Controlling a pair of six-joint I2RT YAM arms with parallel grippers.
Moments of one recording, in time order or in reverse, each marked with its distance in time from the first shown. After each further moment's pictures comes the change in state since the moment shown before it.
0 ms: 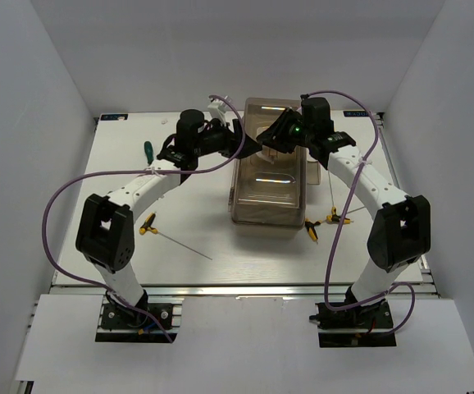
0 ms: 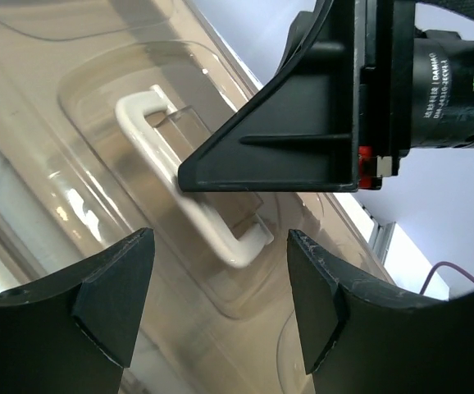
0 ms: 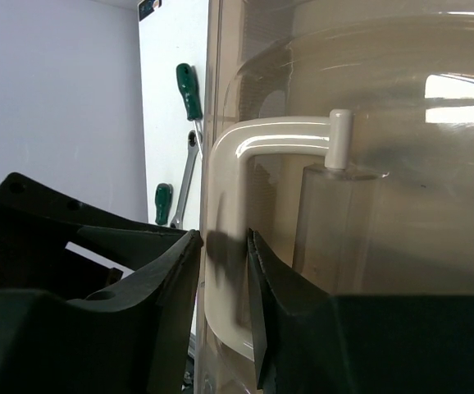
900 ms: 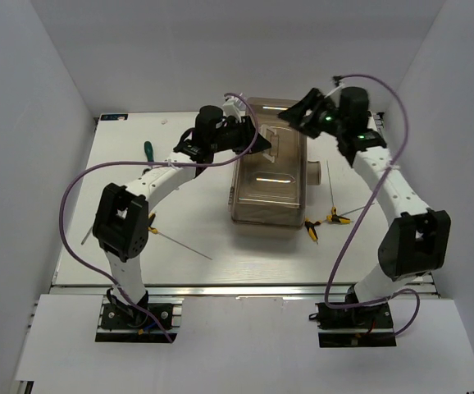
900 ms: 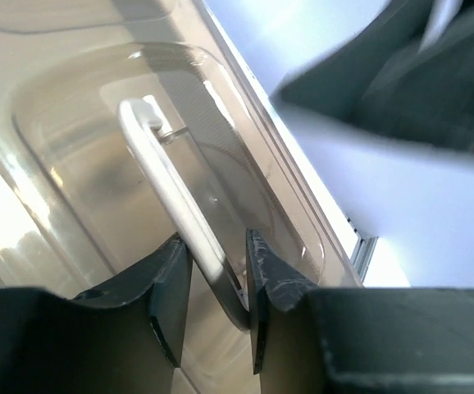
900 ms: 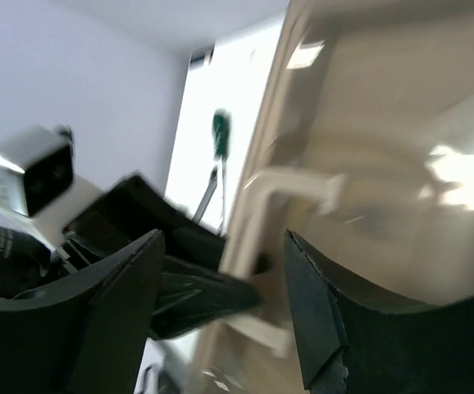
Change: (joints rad) left arm -0.063 0.149 0.154 -0.058 -0.064 -0.086; right arm -0.129 -0.084 -0.035 0.127 -0.136 -0.091
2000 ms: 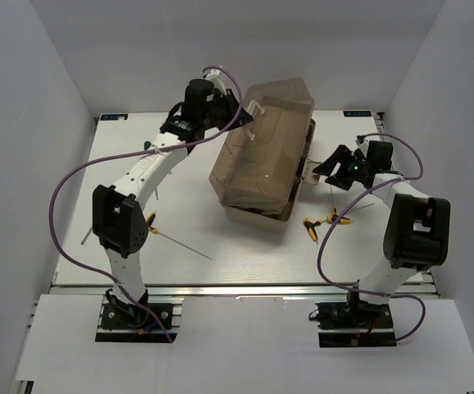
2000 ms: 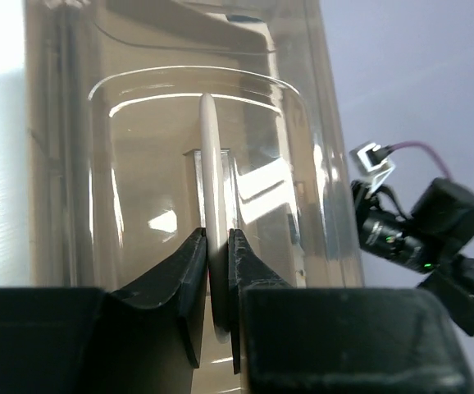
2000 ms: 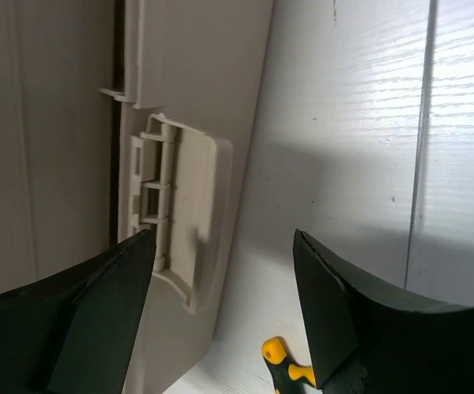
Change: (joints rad) left arm 0.052 0.036 0.333 -0.379 -0.240 -0.072; right arm -0.385 0.040 -0.455 0.068 -0.152 -0.322
